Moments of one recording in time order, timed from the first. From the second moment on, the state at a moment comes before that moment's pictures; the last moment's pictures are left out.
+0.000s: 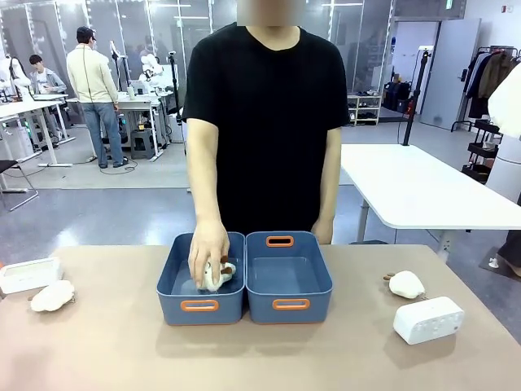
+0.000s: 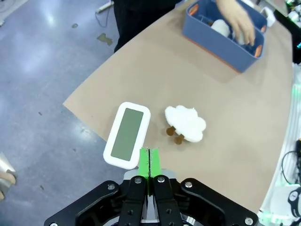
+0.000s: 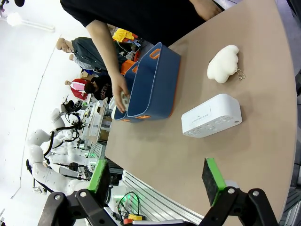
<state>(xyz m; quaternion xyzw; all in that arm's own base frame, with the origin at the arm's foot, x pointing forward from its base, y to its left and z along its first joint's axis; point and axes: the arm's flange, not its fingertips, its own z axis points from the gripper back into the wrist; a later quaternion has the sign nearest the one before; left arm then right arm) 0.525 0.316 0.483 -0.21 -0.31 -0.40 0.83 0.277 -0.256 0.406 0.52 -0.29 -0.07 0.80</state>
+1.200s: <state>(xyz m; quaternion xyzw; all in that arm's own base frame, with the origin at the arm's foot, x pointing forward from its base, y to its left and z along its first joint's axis) 0.592 0.153 0.402 0.00 -0.06 -0.52 0.85 0.277 -0.256 0.406 0.52 -0.28 -0.07 0.80</state>
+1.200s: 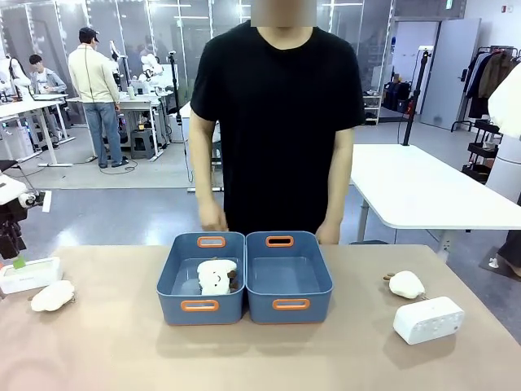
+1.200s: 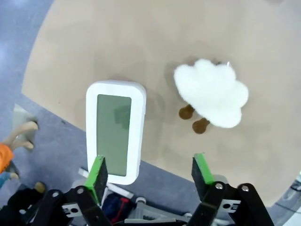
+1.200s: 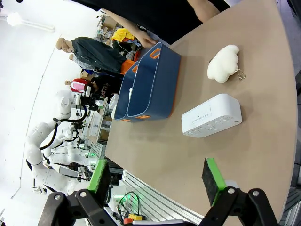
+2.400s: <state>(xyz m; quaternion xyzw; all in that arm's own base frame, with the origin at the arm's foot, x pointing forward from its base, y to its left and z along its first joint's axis) 0.612 0.177 0.348 -0.01 -0.07 -0.56 0.83 0.277 -0.256 0.406 0.52 -0.28 -0.07 0.80</state>
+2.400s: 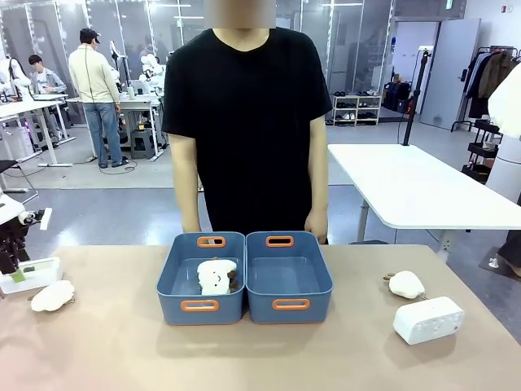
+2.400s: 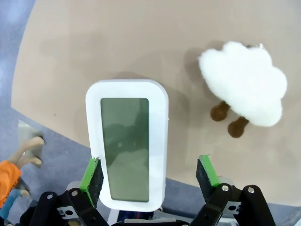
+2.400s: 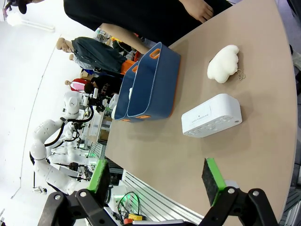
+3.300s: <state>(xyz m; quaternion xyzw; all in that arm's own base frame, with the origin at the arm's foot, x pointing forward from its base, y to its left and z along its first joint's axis) 0.633 0.179 0.304 -0.02 -0.06 -0.57 0.82 0.277 -0.256 0.406 0.52 -0.28 -0.07 0.80</state>
